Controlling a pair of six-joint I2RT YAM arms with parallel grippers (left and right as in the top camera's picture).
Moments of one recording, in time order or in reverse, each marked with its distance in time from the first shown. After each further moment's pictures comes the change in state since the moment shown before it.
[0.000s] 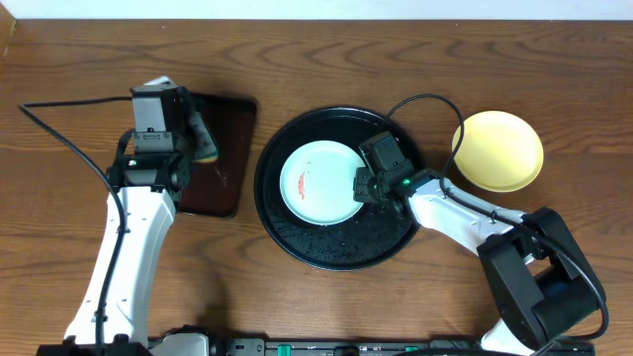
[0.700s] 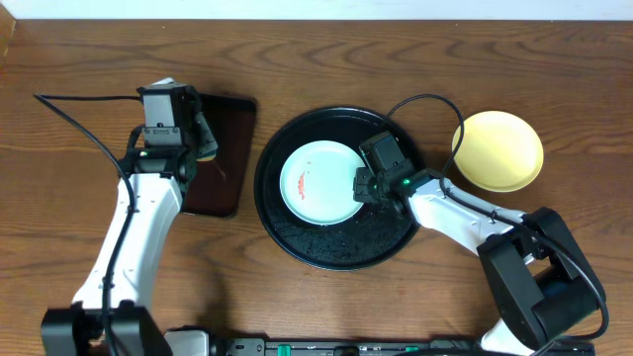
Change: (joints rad) left arm -0.001 0.097 -0.023 0.095 -0.095 0.000; right arm 0.000 0.000 0.000 0.000 -0.001 0.000
